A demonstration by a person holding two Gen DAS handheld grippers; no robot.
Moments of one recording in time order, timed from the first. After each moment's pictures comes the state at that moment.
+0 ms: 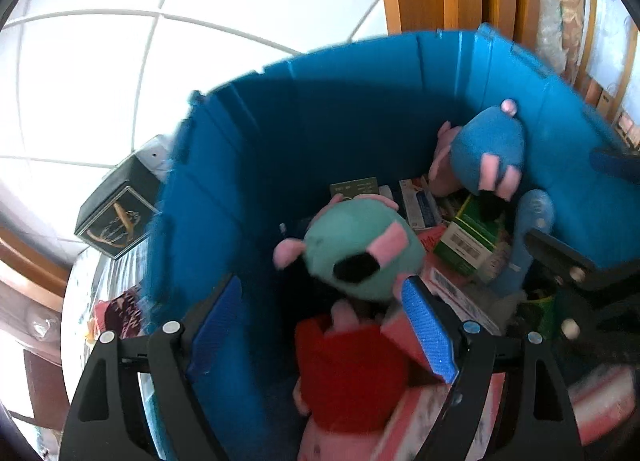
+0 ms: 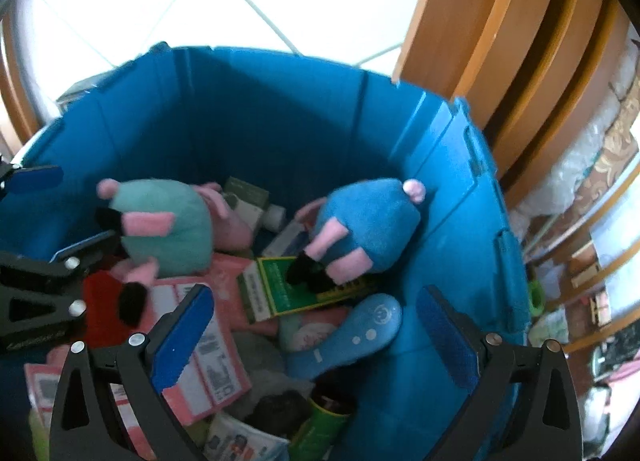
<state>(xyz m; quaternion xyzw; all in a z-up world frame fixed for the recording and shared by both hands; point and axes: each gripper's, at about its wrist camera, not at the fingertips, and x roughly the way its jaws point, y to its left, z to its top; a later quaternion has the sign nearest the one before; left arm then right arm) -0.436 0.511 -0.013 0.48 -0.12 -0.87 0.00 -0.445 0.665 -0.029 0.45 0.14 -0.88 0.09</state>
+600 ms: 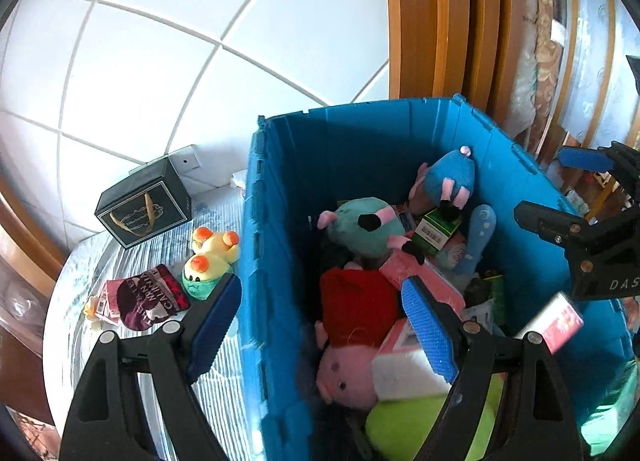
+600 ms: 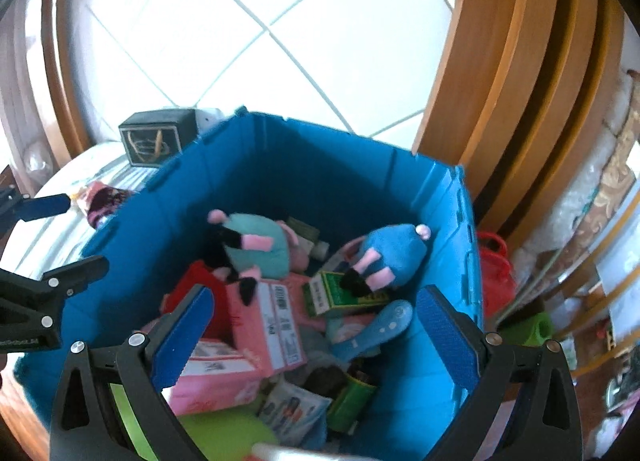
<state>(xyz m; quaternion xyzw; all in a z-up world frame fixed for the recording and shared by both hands) -0.307 0.446 0.061 0.40 -0.06 -0.91 -0.02 -0.347 0.646 0.063 0.37 0.13 -0.90 0.16</state>
